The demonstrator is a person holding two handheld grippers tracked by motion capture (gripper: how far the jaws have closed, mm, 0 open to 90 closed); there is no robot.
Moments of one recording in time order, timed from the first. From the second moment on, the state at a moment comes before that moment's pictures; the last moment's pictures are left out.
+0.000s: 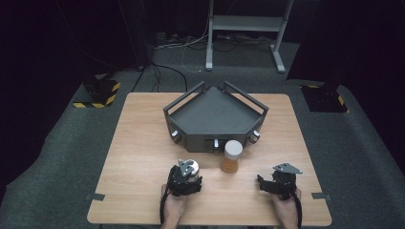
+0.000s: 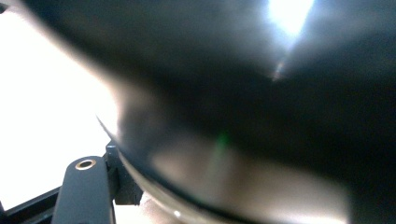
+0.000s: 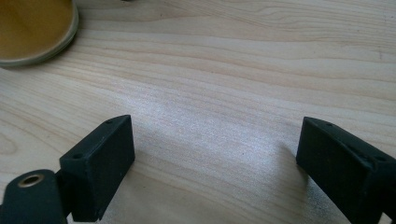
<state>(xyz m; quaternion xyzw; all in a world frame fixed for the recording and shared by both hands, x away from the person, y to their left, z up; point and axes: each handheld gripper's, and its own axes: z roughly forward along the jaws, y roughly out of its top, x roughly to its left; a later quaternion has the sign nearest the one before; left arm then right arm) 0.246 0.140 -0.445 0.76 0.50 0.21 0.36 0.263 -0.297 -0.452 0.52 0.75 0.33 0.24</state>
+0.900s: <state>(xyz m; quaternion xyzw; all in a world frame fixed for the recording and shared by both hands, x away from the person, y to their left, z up) 0.244 0.139 -0.445 0.76 0.50 0.21 0.37 0.263 -0.297 -0.451 0.52 0.75 0.33 0.24</state>
